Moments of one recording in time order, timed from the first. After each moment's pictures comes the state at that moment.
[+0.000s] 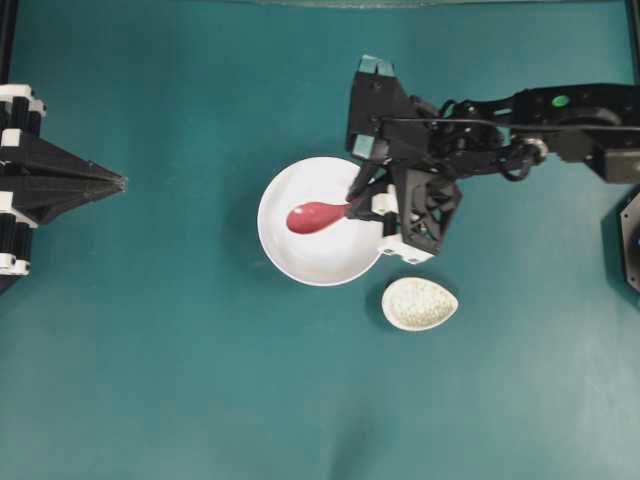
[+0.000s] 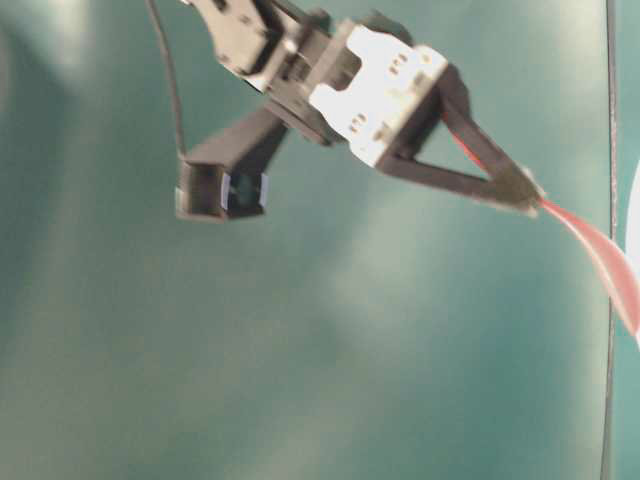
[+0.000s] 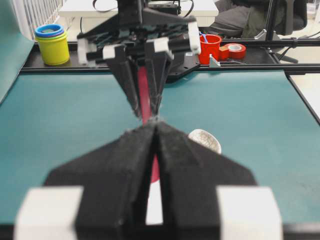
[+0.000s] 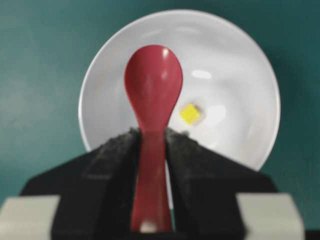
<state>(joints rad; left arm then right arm) 0.00 -0.97 1.18 0.02 -0.22 0.01 -0.13 -0.11 0.48 0.34 0.51 -0.19</state>
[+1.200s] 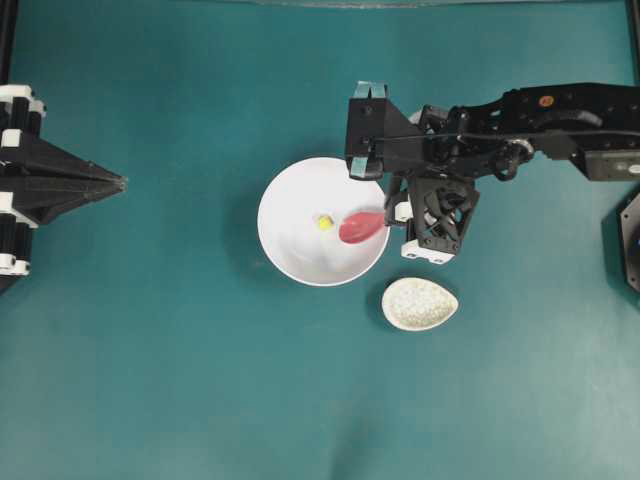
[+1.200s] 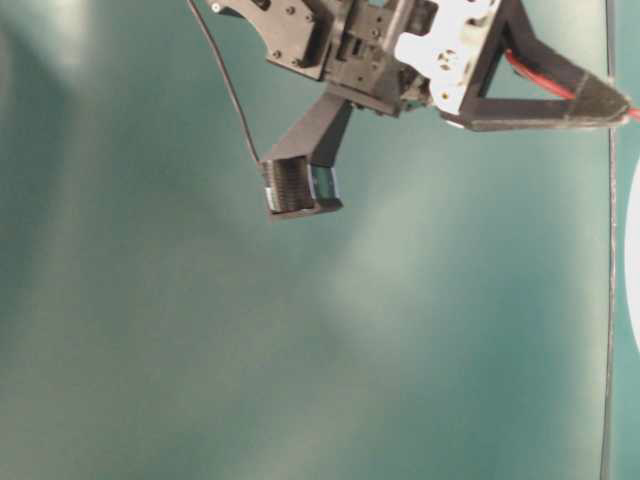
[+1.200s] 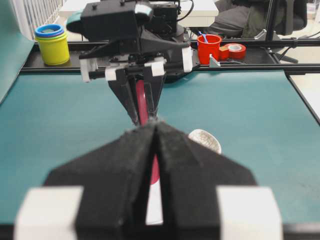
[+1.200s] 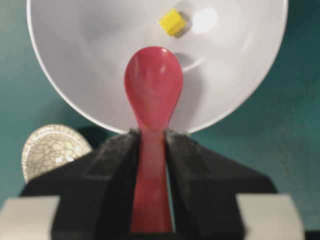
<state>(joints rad) 0.00 -0.97 1.18 0.02 -0.22 0.01 -0.15 -0.05 0.49 0.26 0.68 -0.19</state>
